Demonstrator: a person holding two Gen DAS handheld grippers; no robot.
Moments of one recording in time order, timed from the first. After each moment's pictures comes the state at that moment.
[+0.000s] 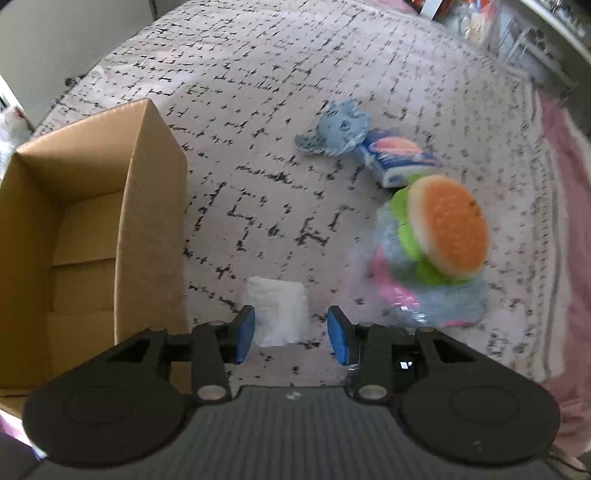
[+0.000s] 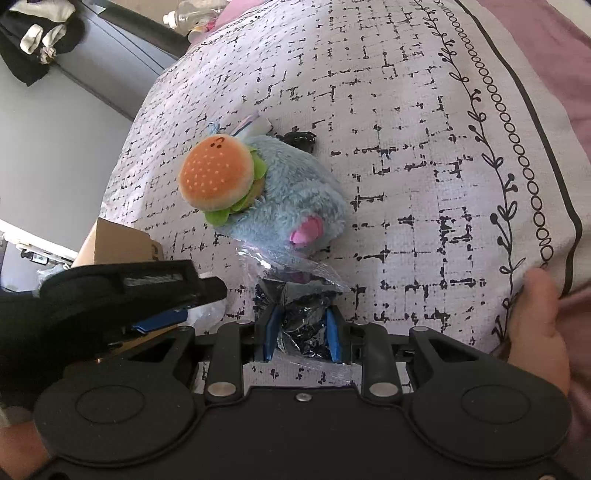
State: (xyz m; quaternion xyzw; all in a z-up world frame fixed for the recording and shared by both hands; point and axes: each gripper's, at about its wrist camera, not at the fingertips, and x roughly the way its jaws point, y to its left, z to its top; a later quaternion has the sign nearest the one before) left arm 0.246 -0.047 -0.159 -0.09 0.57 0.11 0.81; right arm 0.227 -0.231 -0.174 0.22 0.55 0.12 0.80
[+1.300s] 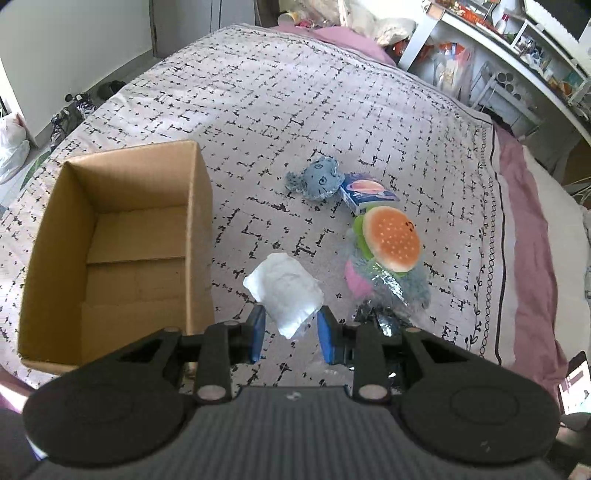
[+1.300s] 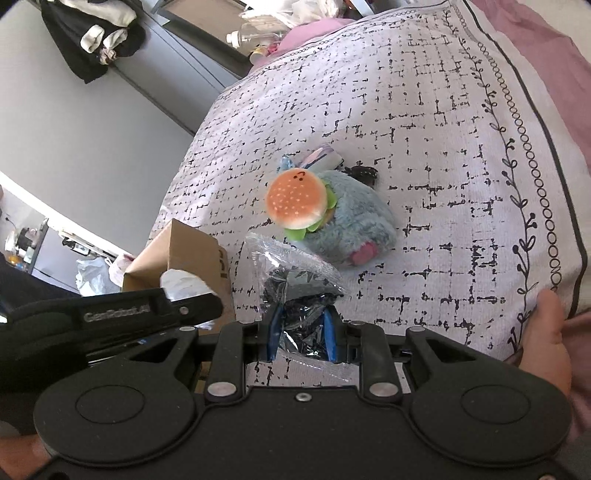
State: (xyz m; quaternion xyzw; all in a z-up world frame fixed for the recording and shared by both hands) left arm 0.189 -0.029 -0.093 -0.13 0.51 0.07 0.85; right arm 0.200 -0.230 -0.128 0.22 0.49 0.19 0.82
